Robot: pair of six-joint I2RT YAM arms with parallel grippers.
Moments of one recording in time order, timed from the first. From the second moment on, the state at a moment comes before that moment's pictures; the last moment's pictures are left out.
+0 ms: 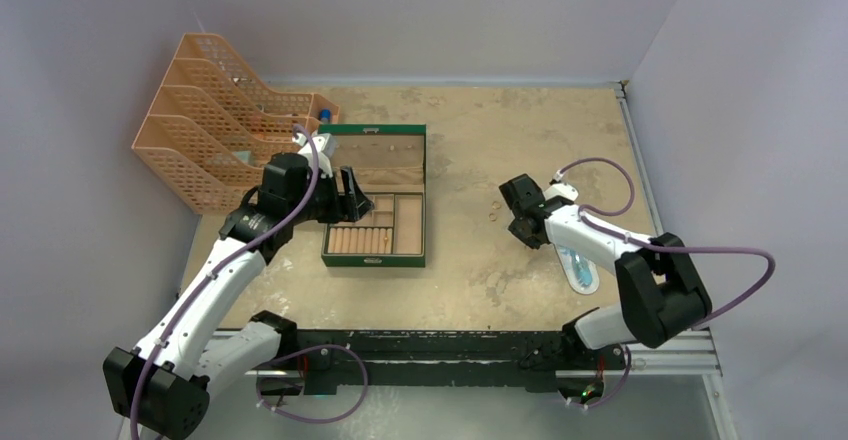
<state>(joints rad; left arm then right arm) -0.36 0.96 0.87 -0.52 0.23 -0.43 0.47 1.42 0.75 -0.55 0.48 1.14</state>
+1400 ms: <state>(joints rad) -0.36 0.99 0.87 -0.52 0.20 -0.43 0.61 1.53 0.79 -0.40 0.25 0.78</state>
